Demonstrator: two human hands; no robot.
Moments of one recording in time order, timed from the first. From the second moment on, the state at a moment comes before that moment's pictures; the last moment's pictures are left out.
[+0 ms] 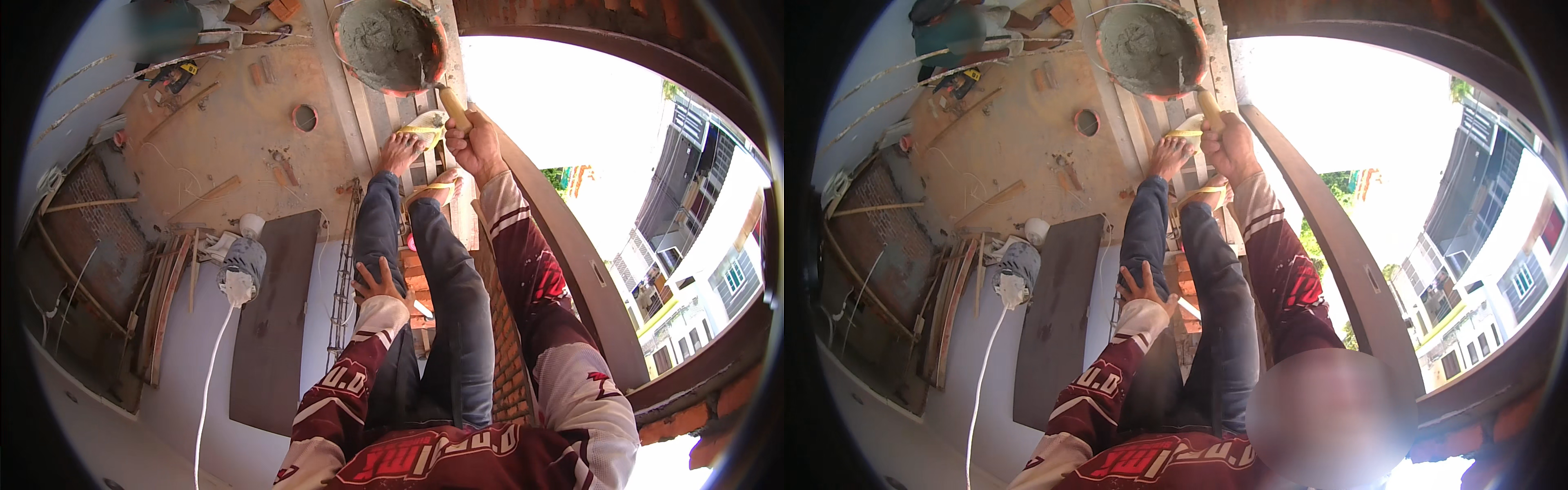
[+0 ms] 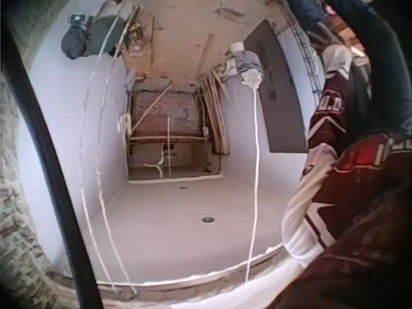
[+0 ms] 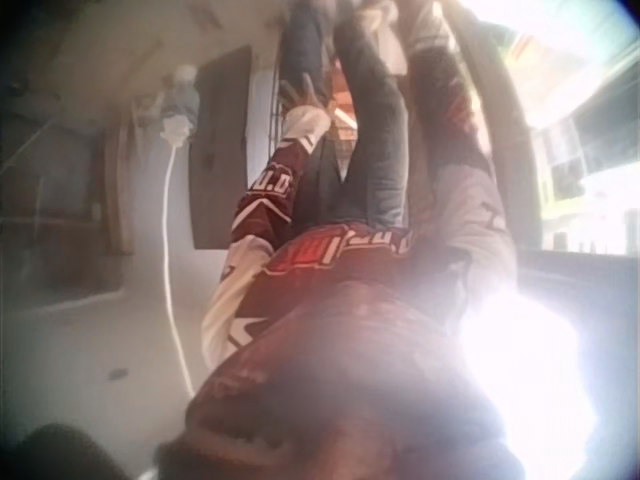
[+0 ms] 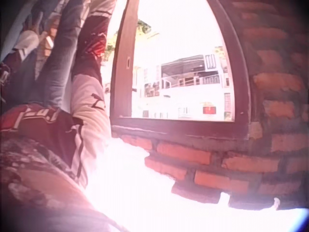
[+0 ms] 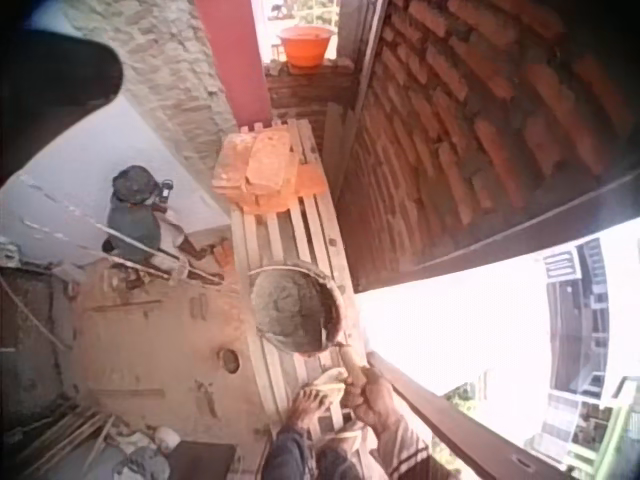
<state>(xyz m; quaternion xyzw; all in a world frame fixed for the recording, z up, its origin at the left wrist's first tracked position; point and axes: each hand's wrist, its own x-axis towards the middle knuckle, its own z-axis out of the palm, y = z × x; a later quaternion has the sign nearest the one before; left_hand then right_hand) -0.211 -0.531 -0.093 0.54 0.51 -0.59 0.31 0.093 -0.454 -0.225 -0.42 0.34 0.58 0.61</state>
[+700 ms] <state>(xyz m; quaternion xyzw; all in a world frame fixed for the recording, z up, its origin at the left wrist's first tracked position) -0.200 -0.518 -0.095 0.55 0.47 -0.64 0.27 0.080 -0.585 -0.199 -0.78 -0.08 0.60 0.15</state>
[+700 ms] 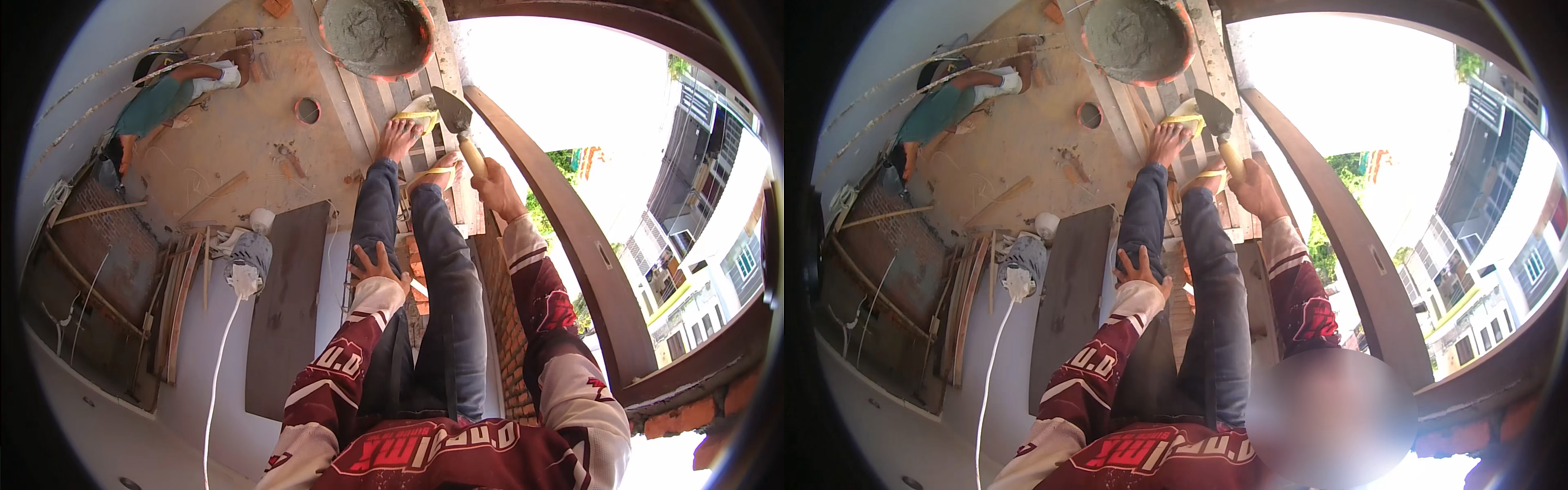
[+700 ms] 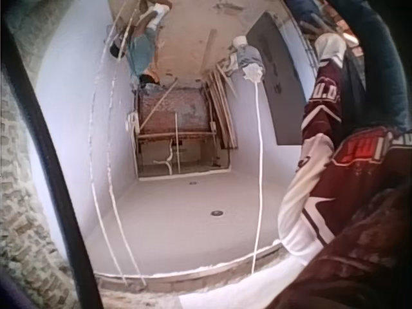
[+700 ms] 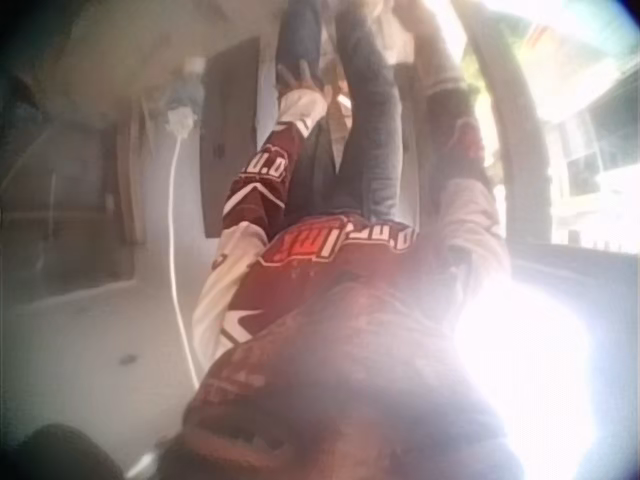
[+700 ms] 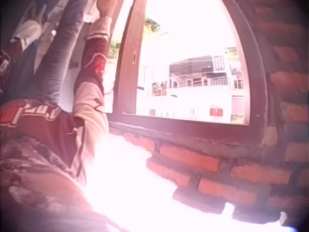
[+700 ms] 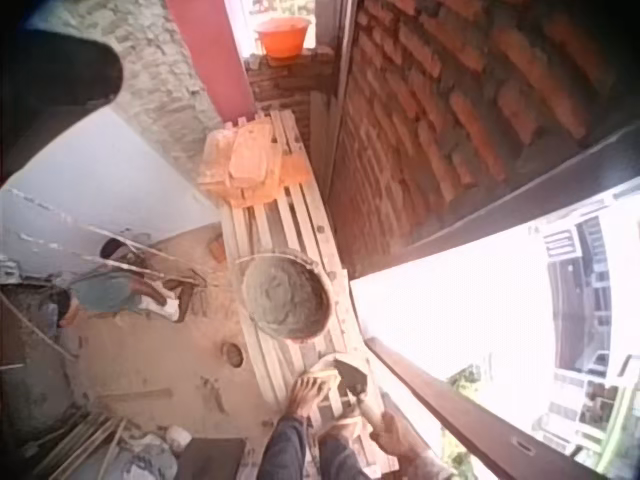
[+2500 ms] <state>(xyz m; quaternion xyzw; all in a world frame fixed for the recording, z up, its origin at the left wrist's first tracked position) -0.200 -0.478 -0.068 0.65 0.44 -0.57 0.23 -0.082 -0.705 -0.308 -0.82 -0.15 0.54 0.06</state>
